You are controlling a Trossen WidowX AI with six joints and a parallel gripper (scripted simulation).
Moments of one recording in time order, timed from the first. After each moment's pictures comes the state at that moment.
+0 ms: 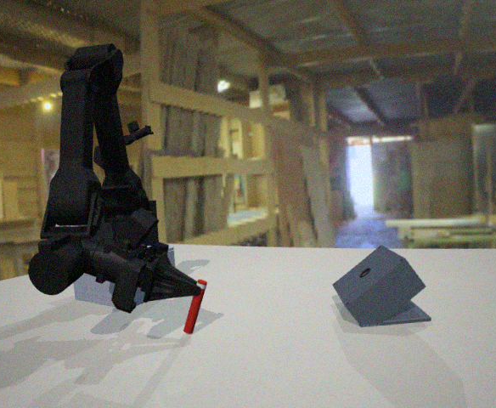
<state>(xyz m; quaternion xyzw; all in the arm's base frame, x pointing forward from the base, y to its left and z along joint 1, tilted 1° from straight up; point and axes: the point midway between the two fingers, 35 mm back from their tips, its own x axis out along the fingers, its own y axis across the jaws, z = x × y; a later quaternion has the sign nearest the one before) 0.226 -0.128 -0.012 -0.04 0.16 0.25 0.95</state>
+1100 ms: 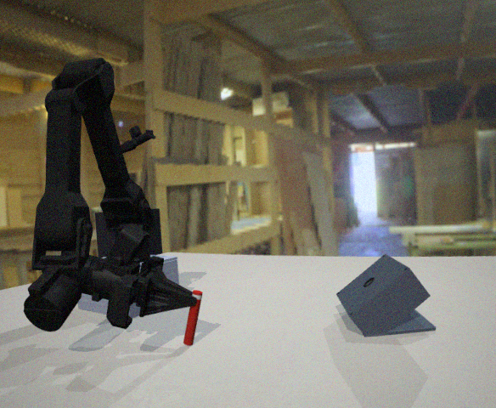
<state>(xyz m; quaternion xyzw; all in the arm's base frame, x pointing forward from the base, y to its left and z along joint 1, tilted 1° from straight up) 0.216 -0.134 -0.015 -0.03 0.12 0.25 0.96</state>
